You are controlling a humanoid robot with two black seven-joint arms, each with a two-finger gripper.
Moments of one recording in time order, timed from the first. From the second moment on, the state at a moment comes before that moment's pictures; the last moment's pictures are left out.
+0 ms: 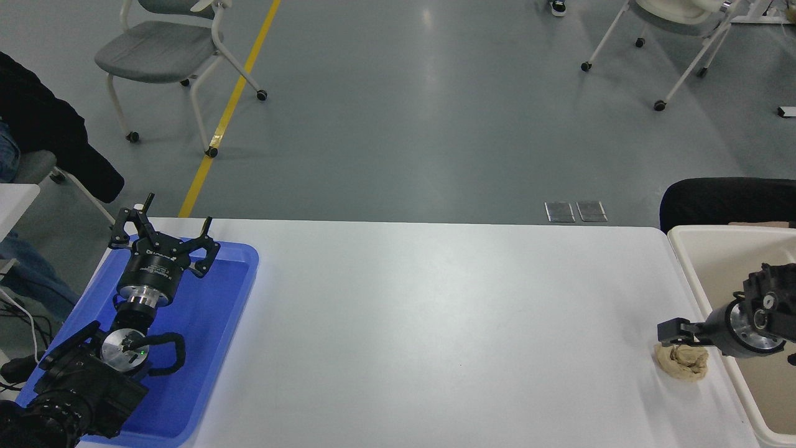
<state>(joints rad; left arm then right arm) -0.63 0.20 -0.89 -0.20 -0.21 -0.79 -0.32 1.04 -0.63 -0.65 0.79 -0.80 0.34 -0.03</state>
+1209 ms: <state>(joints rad) -0.63 0.19 -0.89 -0.20 -0.21 -0.79 -0.32 1.42 -0.73 -0.96 1.02 -0.86 0.27 -0.02</state>
